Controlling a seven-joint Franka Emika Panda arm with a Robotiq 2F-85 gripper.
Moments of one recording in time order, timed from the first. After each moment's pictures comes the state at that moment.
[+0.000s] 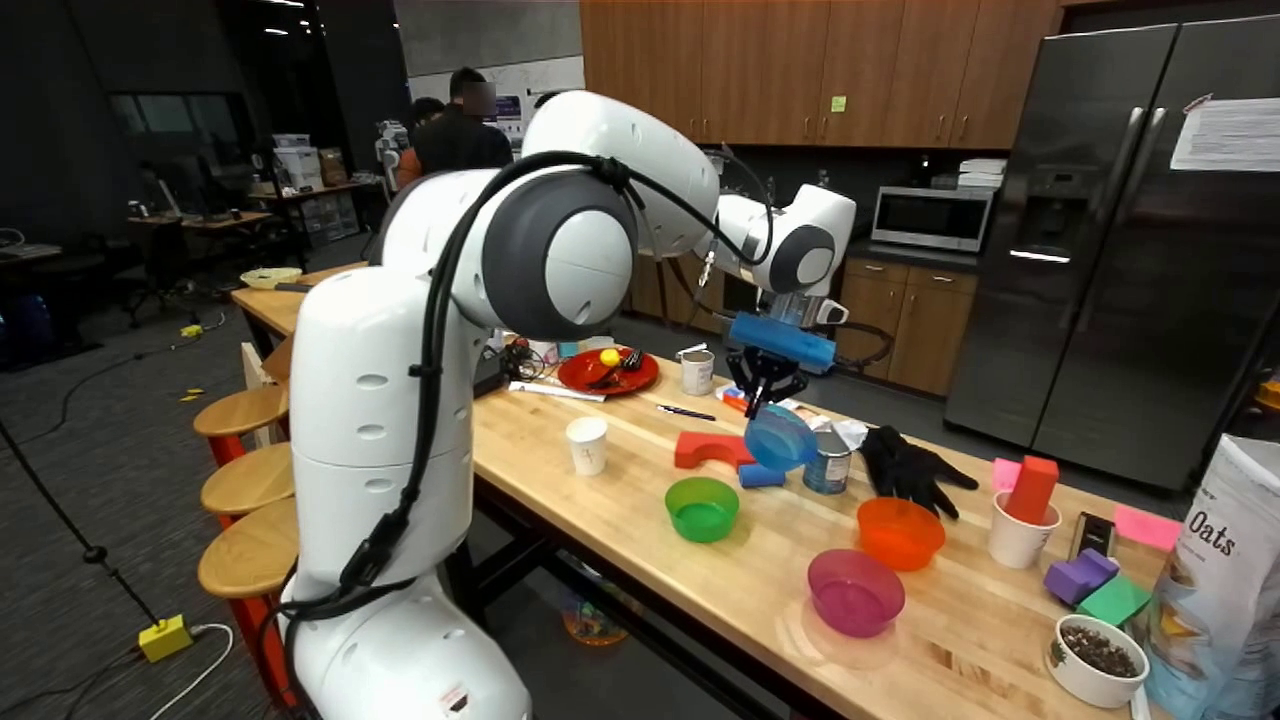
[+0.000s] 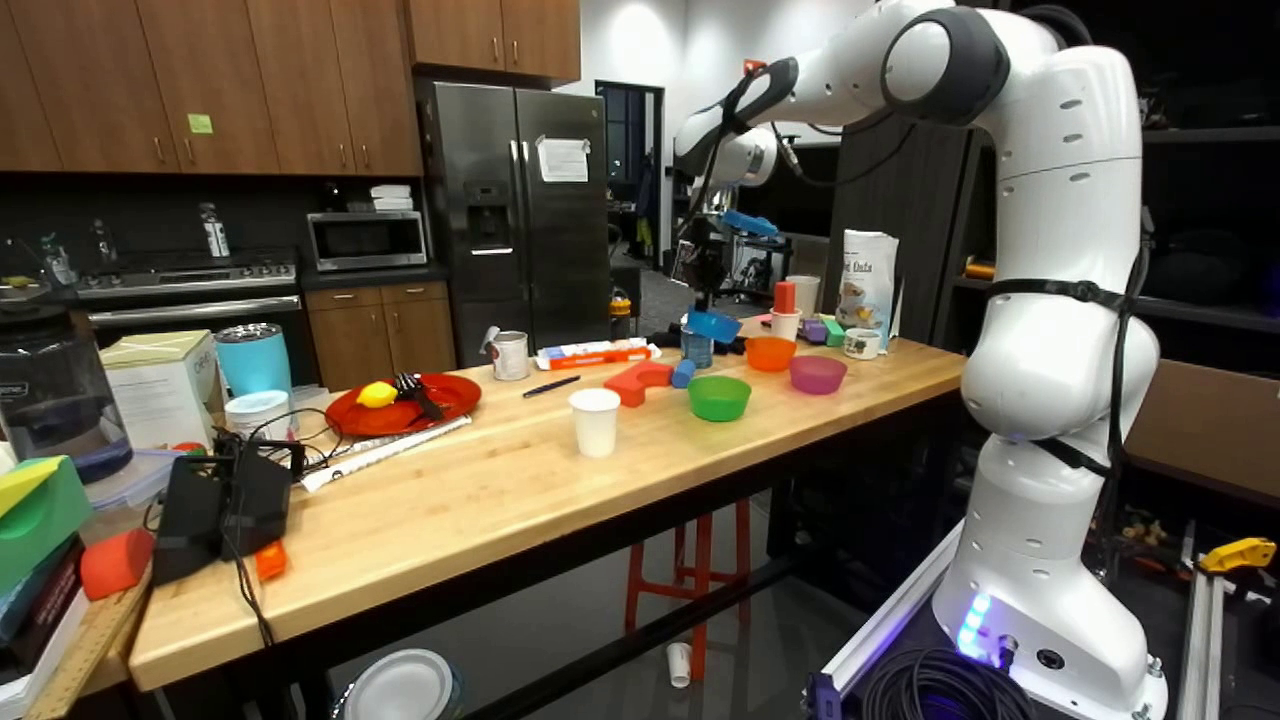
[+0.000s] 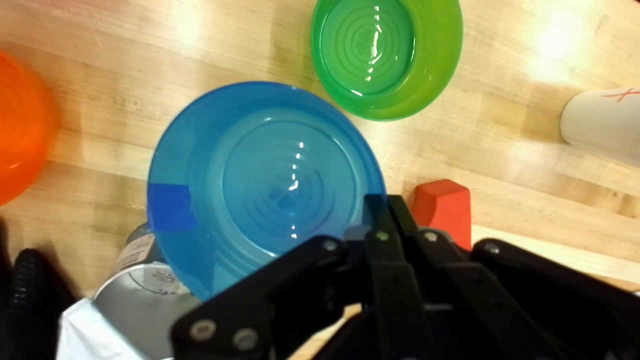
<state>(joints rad) -0.17 0.20 -0.07 -1.76 0.21 1.83 -0.42</state>
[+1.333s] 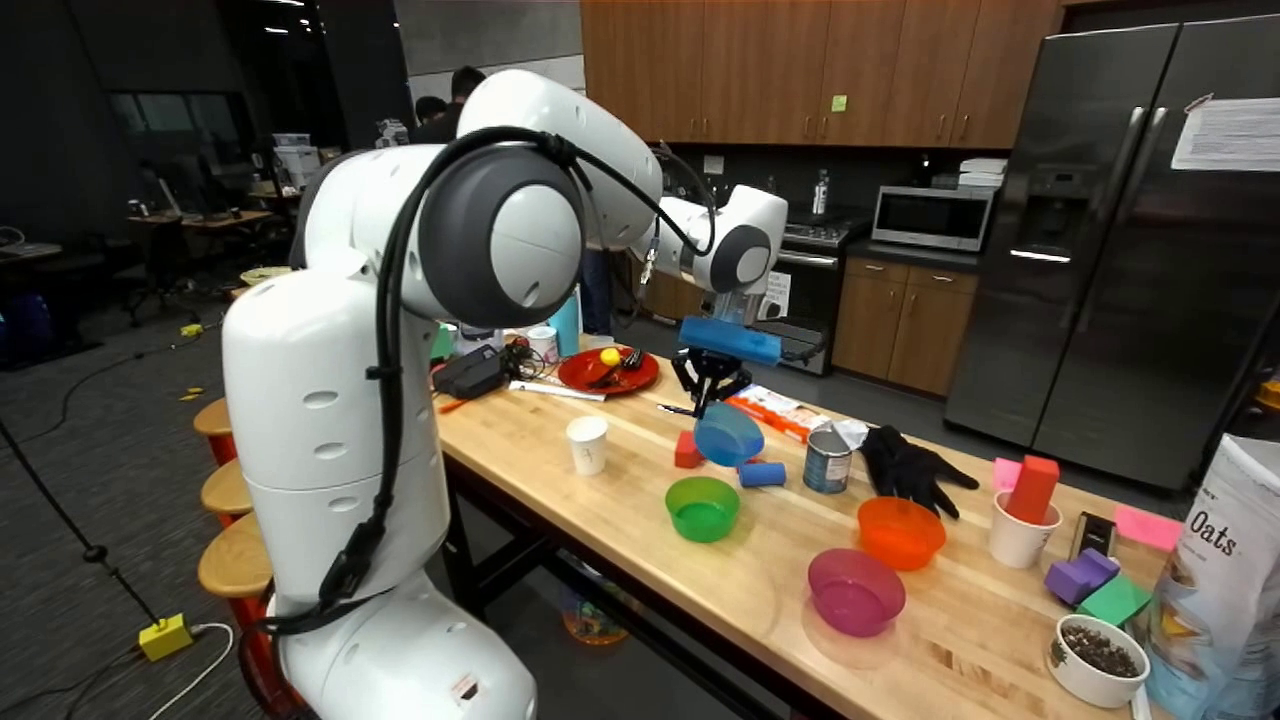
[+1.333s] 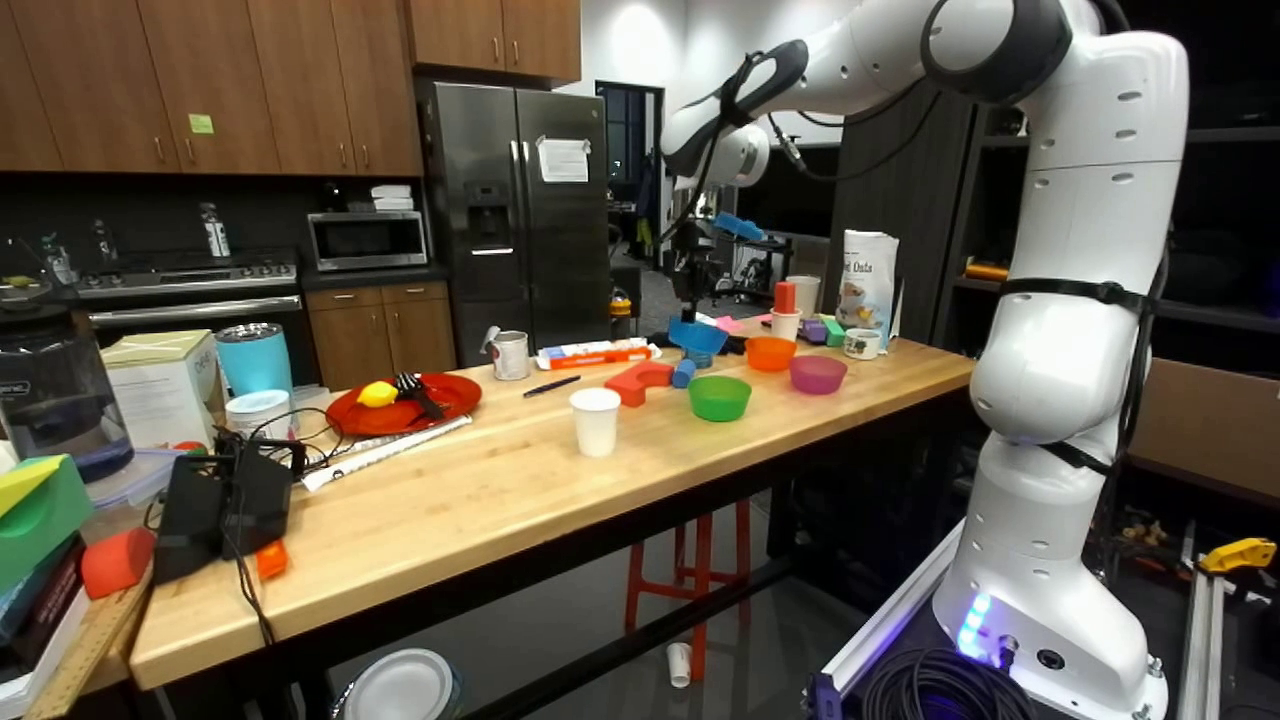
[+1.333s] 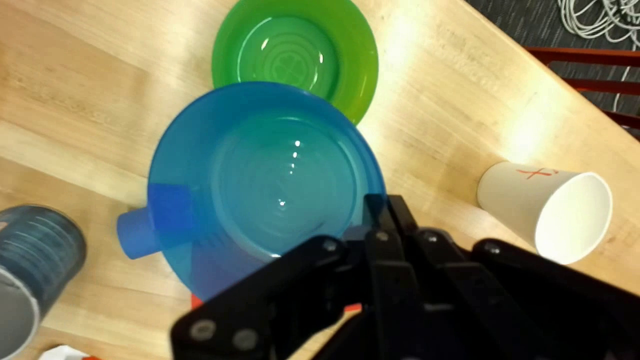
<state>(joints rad) -0.08 0.07 -0.03 -1.93 0.19 1.88 -0.51</state>
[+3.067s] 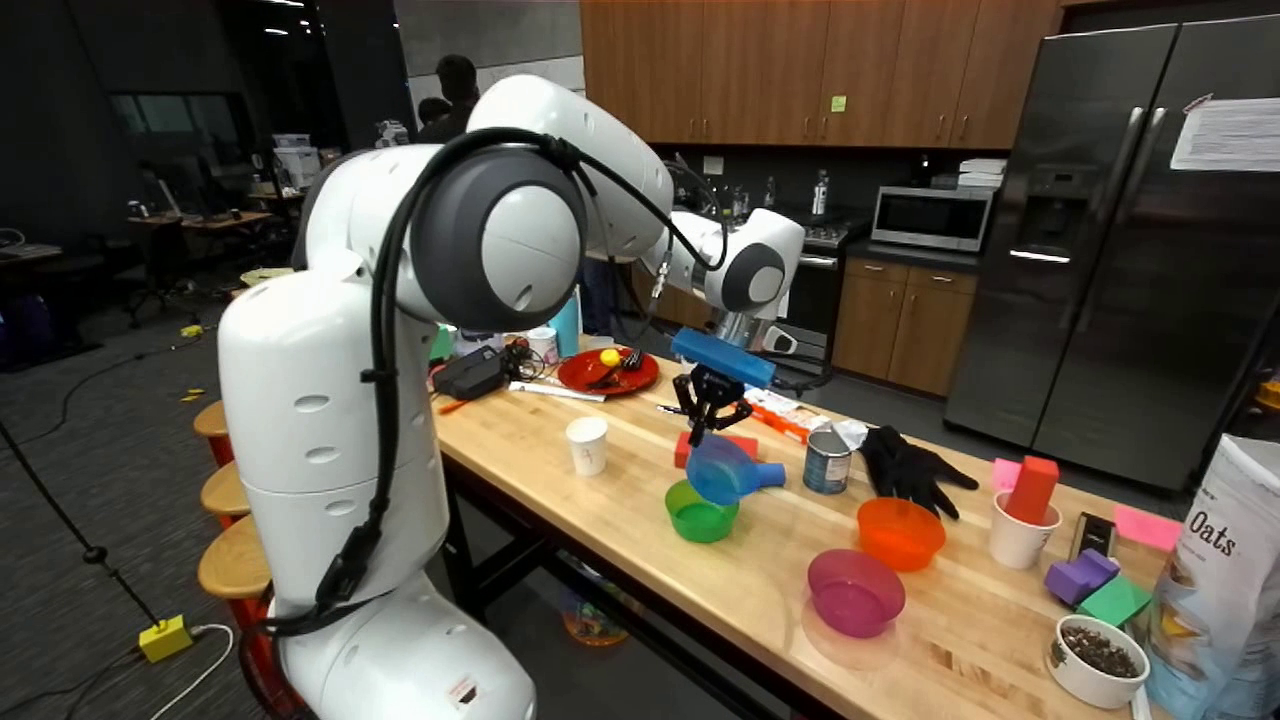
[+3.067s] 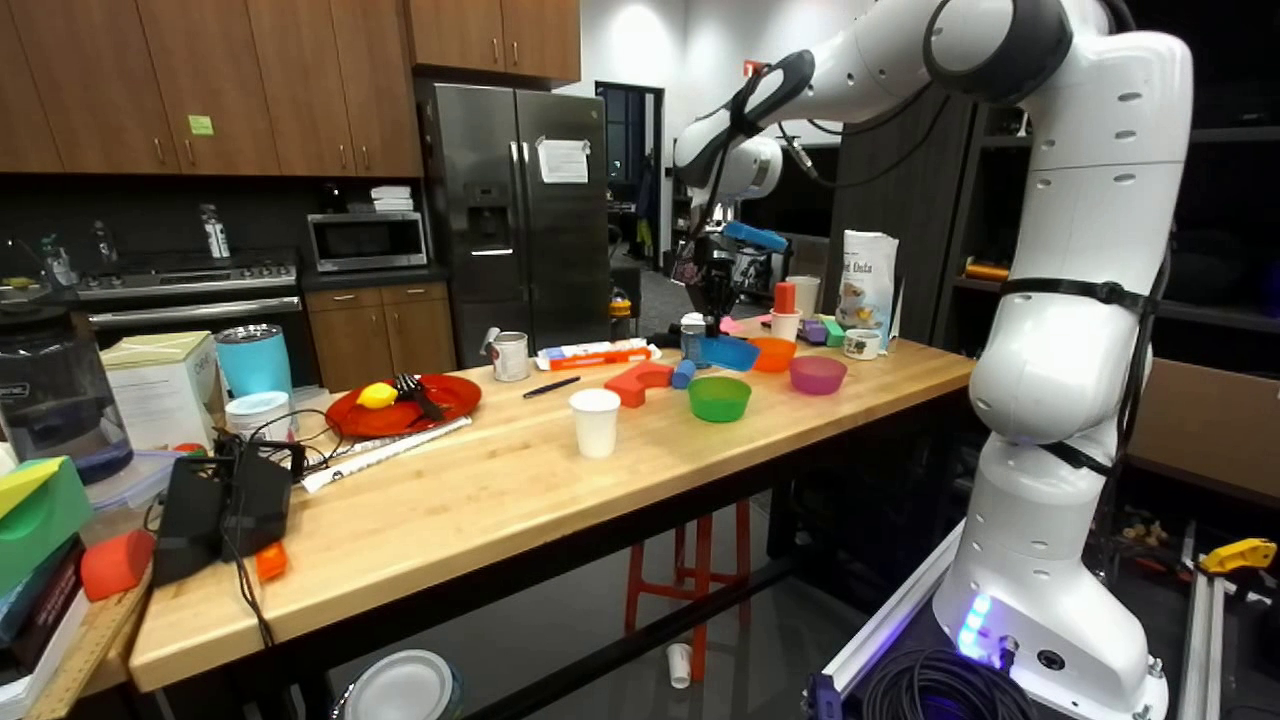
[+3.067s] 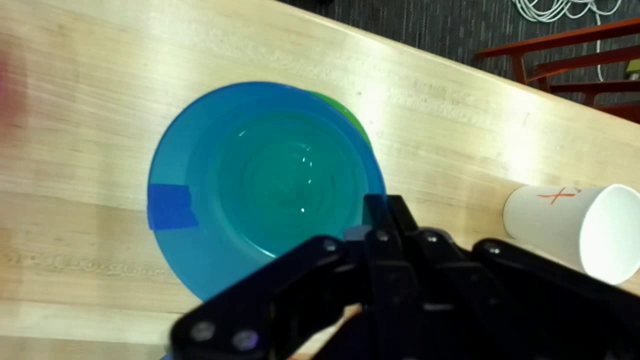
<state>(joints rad) -0.10 0.07 -0.07 -1.98 0.21 1.79 -0.30</state>
